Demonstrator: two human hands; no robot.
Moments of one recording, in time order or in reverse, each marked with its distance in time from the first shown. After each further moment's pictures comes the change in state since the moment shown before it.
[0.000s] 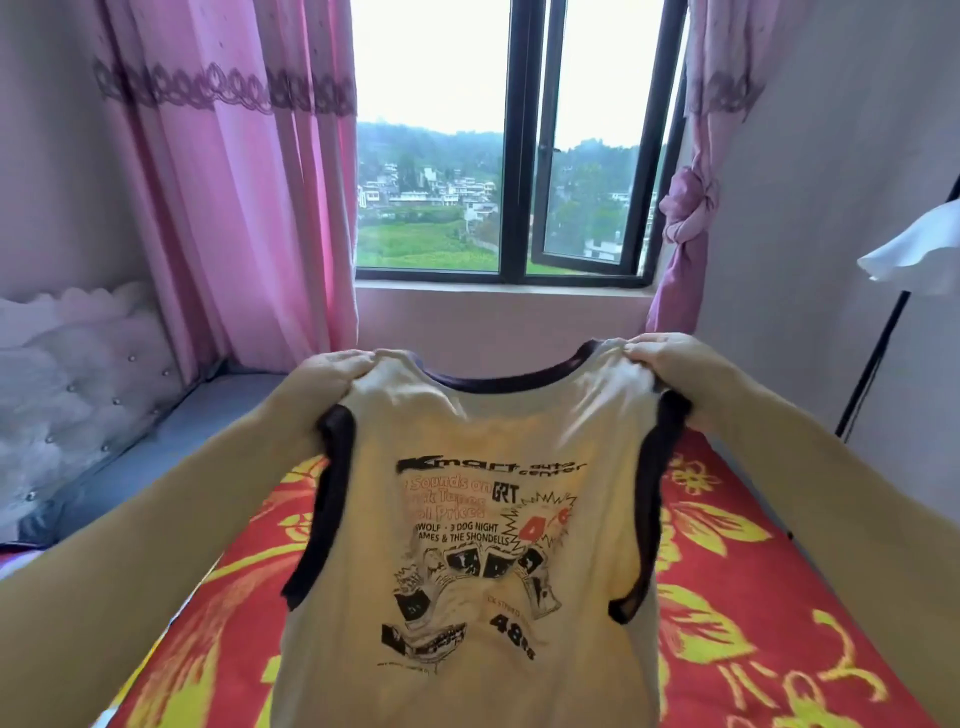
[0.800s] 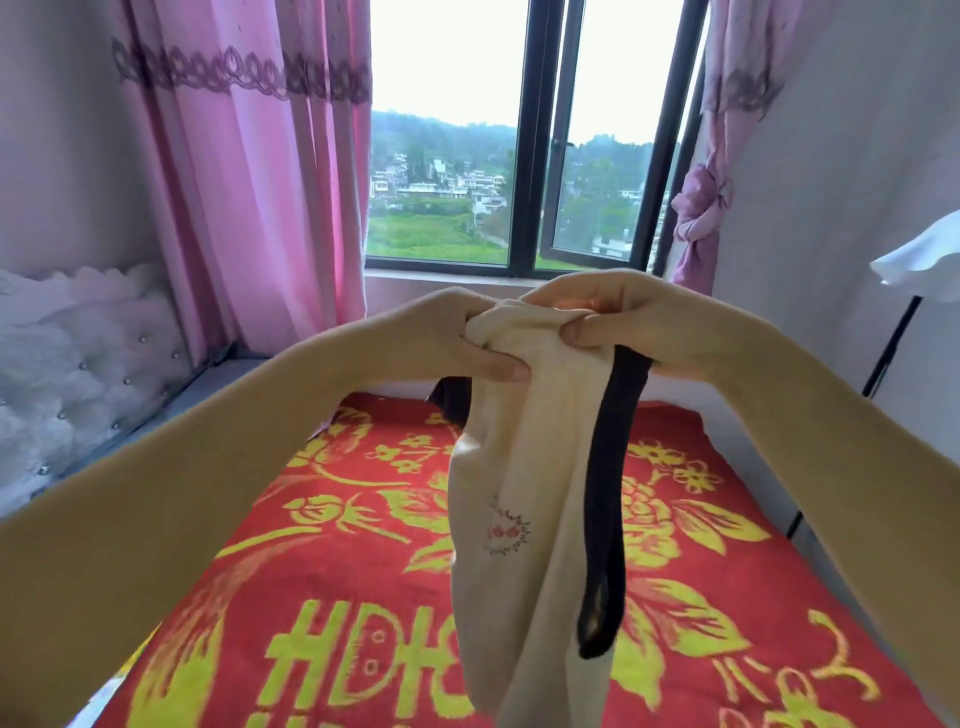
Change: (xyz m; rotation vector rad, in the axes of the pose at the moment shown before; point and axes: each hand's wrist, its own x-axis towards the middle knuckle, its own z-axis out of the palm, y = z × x) left_hand -0.027 0.061 0.050 0.797 -0.565 0.469; right_hand -0.039 -0.068 0.029 -0.181 -0.678 -0.472
